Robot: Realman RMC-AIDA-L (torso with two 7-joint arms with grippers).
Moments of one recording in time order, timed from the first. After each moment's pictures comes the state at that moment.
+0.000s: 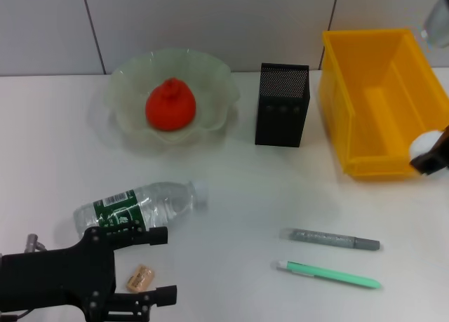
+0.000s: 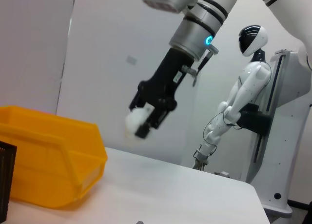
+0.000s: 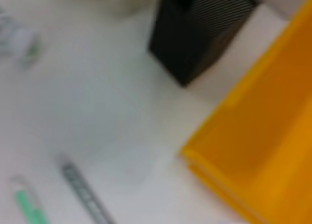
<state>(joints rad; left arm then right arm) -0.37 -2.03 0.77 0.57 1.90 1.88 -1.12 0.66 2.08 -1.18 -1.73 -2.86 -1.89 2.53</state>
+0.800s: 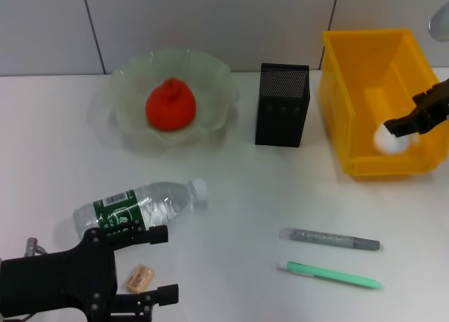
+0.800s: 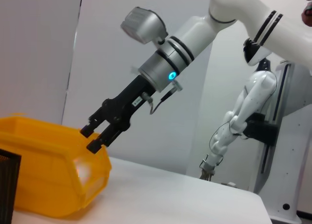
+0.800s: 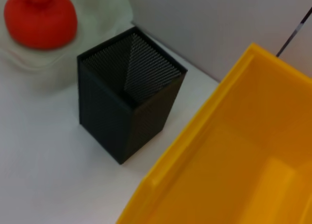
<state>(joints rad) -0.35 -2.04 0.75 0.56 1.89 1.88 -1.08 0.59 2.08 -1.13 -1.44 -2.75 -1.36 2.37</state>
